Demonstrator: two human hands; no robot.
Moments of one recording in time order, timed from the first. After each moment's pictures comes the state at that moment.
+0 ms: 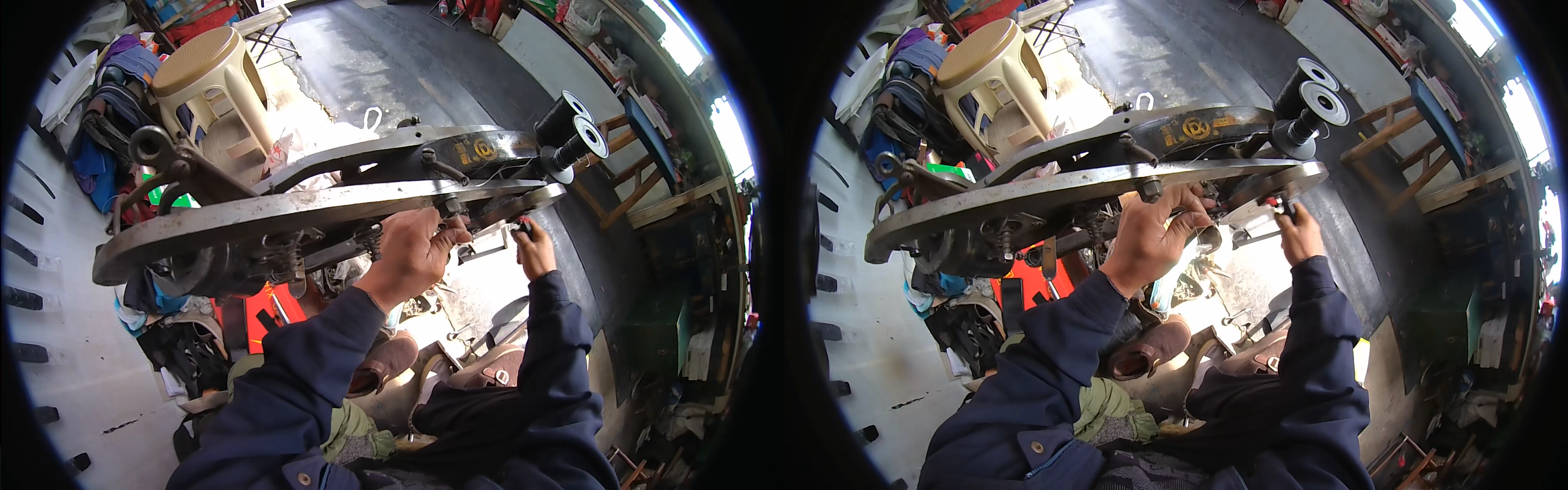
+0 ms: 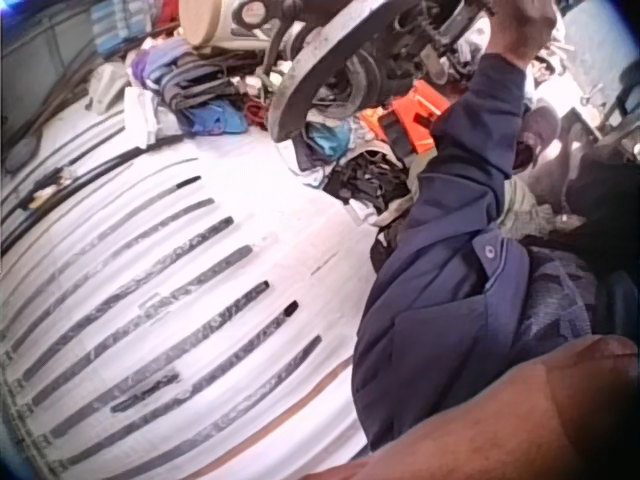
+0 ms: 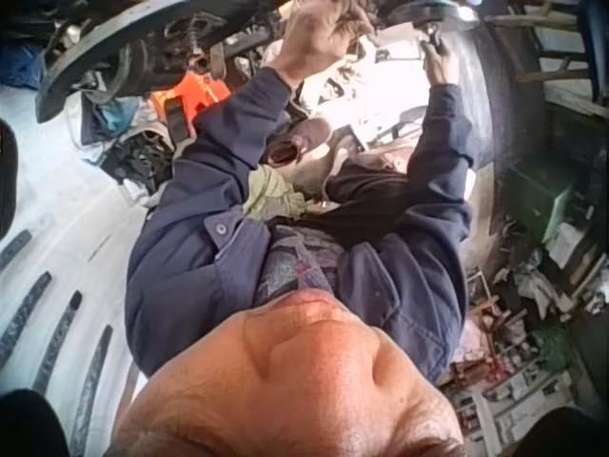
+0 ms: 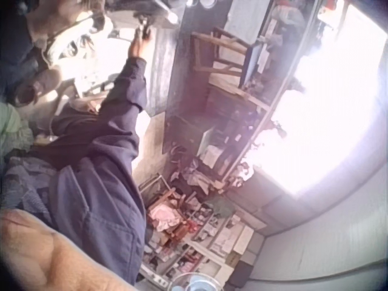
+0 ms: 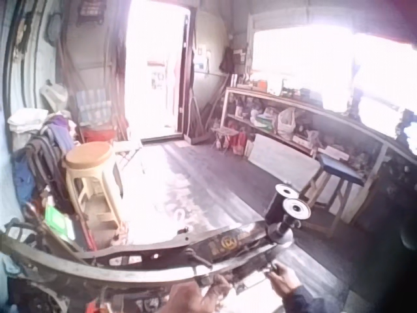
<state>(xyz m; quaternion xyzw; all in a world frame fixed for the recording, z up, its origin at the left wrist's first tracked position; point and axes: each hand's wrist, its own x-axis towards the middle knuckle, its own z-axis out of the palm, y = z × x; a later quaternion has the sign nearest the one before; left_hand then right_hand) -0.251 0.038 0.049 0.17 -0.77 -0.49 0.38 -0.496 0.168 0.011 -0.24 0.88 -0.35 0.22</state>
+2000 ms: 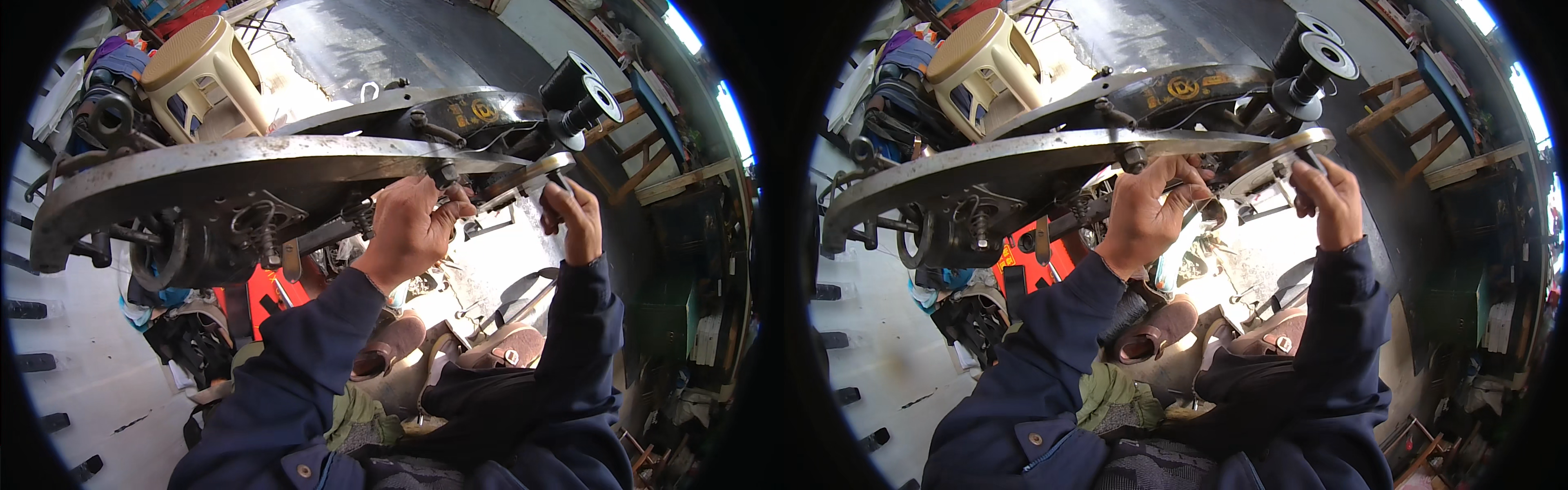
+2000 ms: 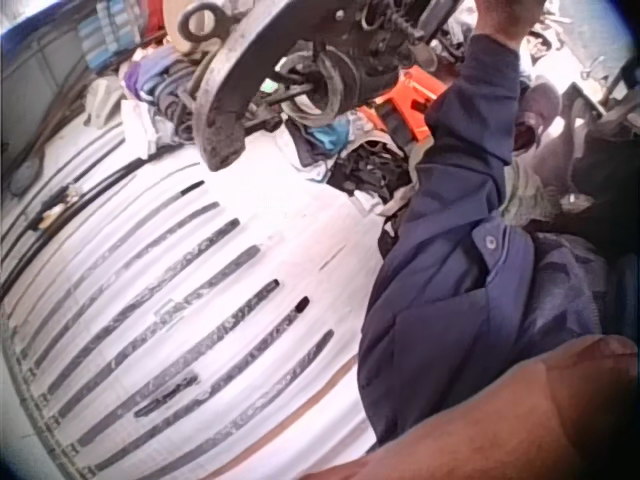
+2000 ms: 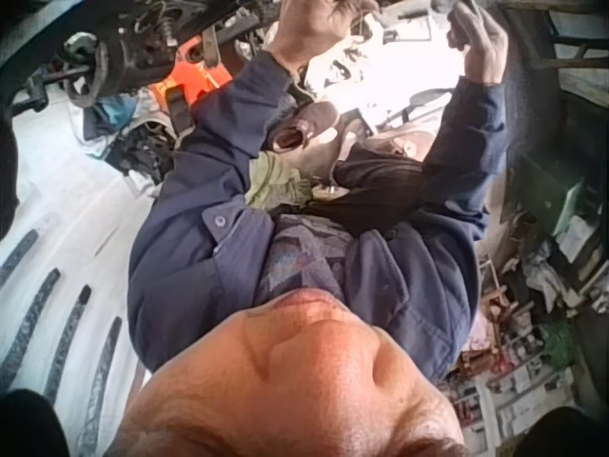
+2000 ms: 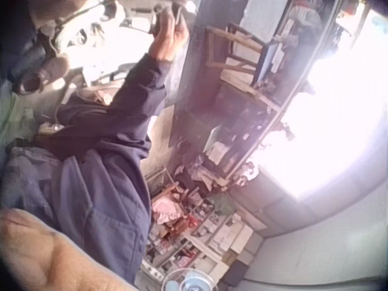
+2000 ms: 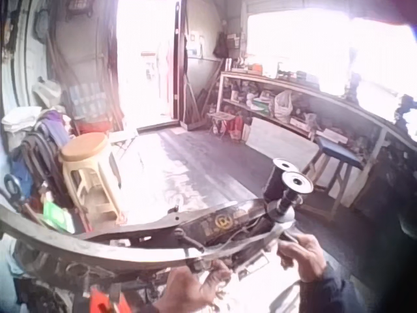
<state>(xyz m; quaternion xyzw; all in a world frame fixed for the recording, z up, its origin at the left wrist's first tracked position) -0.254 0.036 0.044 0.17 -0.78 -0.44 0.41 -0.489 0.189 0.079 -0.36 0.69 -0.54 0.32</state>
